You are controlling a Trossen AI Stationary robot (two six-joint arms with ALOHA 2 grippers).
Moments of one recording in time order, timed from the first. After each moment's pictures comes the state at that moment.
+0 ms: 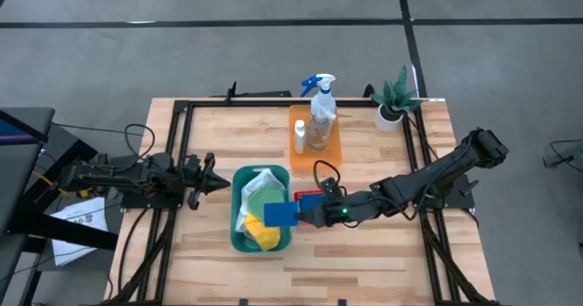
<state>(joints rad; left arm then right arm) 0.00 0.12 0.01 0.13 0.12 -0.28 0.44 1.52 1.14 0.03 0.37 1.46</state>
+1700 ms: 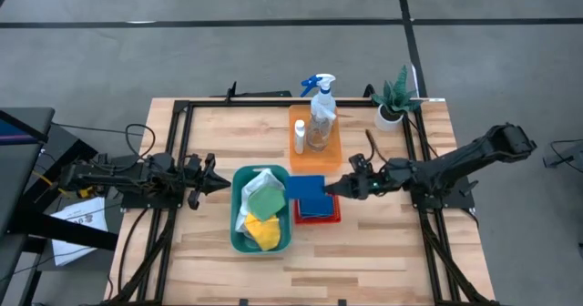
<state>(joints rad) 0.00 0.14 0.01 0.14 0.12 -0.32 0.23 1.18 0.49 0.74 0.11 1.18</state>
